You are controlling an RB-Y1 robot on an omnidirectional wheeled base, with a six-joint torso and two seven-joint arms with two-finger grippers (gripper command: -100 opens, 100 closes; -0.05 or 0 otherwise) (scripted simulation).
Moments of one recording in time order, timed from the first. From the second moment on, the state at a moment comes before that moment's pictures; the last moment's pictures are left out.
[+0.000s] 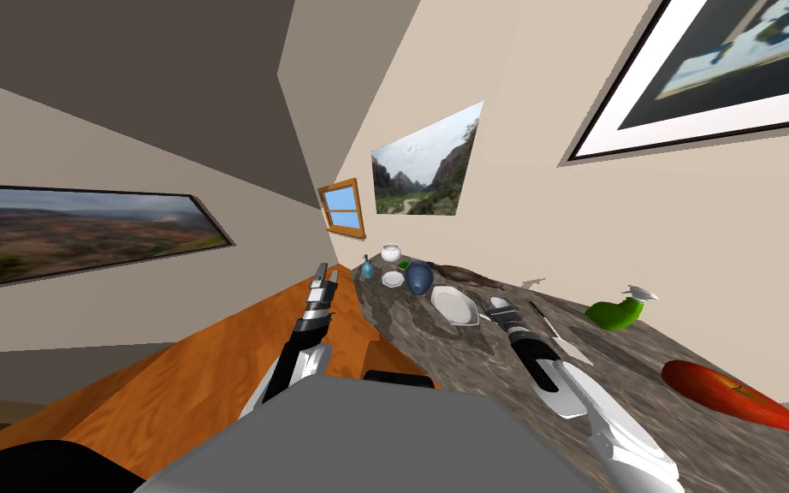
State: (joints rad) left arm 0.49 0.05 0.01 -2.21 0.06 -0.47 -0.13; right arm 0.28 -0.46 -0.29 -1.56 0.88 -0.11 0.88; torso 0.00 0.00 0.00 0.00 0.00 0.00
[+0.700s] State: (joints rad) left arm 0.49 0.05 0.01 -2.21 0.06 -0.47 -0.13; right arm 0.21 -0.47 -0.30 -1.49 0.89 -0.03 0.89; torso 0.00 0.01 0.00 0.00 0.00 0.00
